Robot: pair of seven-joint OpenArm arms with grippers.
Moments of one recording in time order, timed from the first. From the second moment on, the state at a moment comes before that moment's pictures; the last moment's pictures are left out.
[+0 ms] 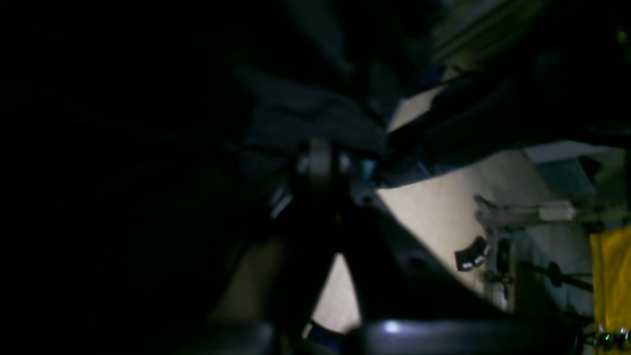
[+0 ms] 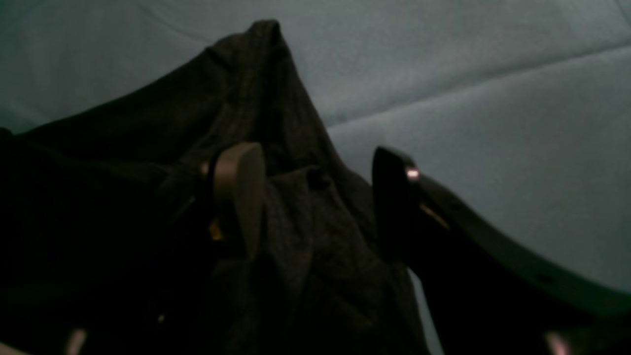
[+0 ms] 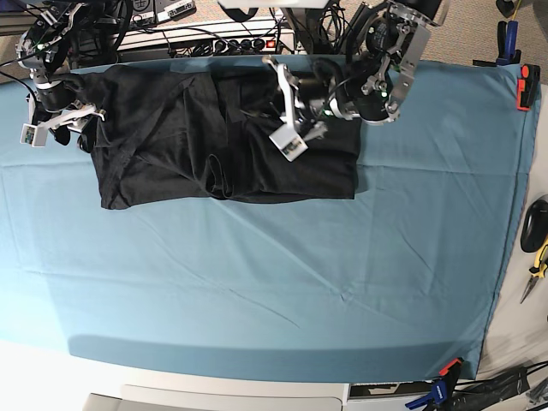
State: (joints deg) left arm 9.6 -6.4 22.1 98.6 -42.7 -33.2 52.7; right arm -18.1 7.5 49.3 104.9 29.5 31.9 -46.3
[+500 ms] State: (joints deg) left arm 9.5 -6.5 22.0 98.6 -44.6 -38.2 54.9; right arm -14.3 15.2 49.4 104.9 22.0 31.7 -43.5
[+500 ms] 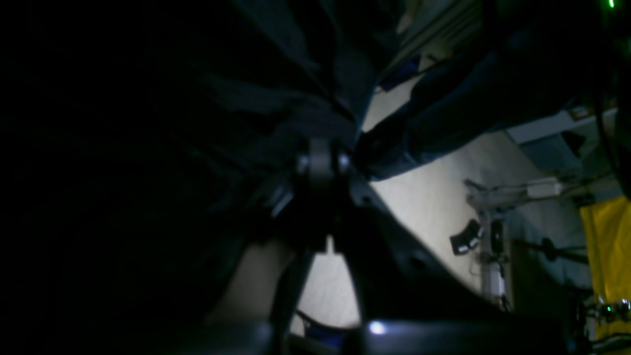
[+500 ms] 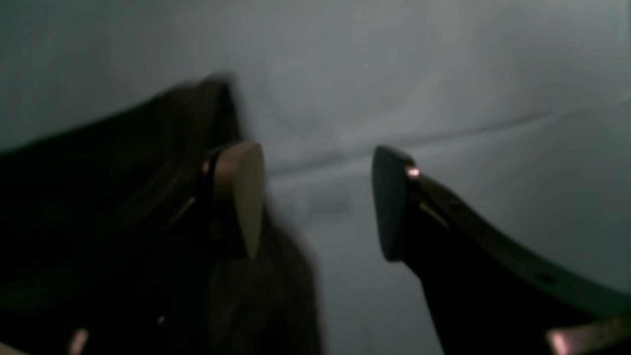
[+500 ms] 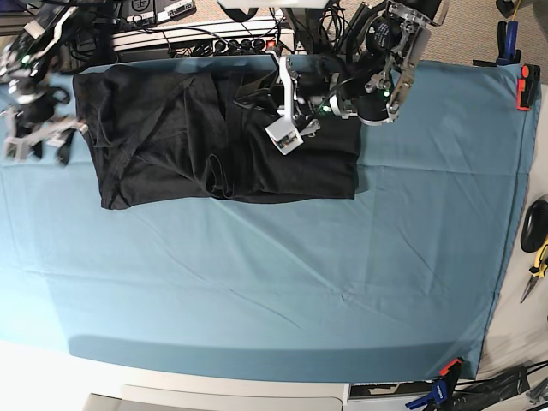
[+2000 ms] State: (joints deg) left arm 12.5 -6.9 22.0 98.6 -35.8 -41.6 52.2; right arm -2.2 27.0 36.1 66.1 67.1 35.5 -73.6
